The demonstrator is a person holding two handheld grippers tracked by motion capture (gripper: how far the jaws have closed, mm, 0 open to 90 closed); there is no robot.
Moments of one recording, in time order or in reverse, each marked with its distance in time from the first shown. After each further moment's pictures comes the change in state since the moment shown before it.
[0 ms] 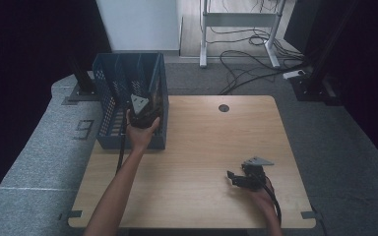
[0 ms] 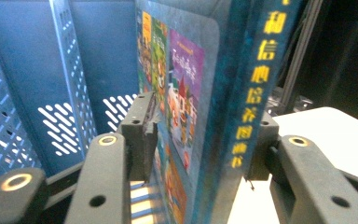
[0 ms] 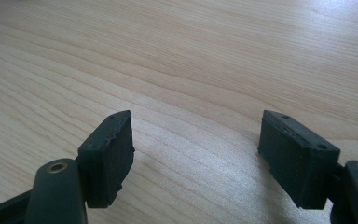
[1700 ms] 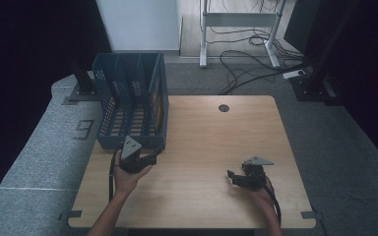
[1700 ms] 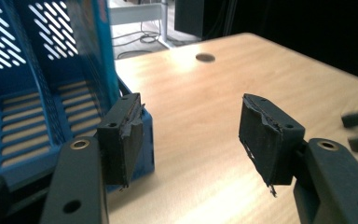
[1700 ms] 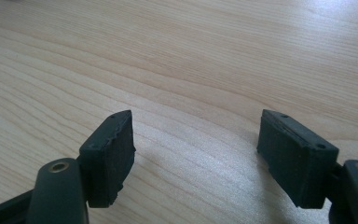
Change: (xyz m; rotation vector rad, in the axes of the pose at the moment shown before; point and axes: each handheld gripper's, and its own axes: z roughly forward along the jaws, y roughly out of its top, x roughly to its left) left arm -0.015 -0.078 -0.103 0.157 -0.246 0.057; right arm -0.001 0.001 0.001 0.002 -0.006 0.009
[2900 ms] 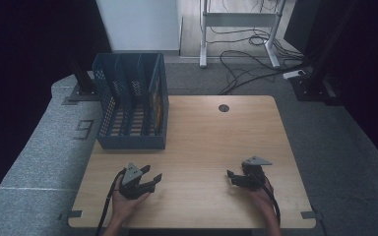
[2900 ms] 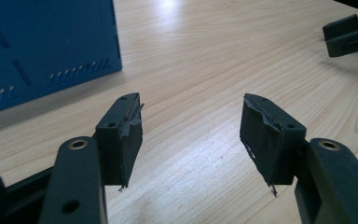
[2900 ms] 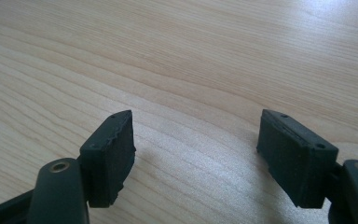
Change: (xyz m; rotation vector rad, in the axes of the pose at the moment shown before) left arm -0.010 -0.076 -0.015 0.138 -0.072 -0.017; right arm 0.003 0.001 0.002 0.008 -0.029 -0.022
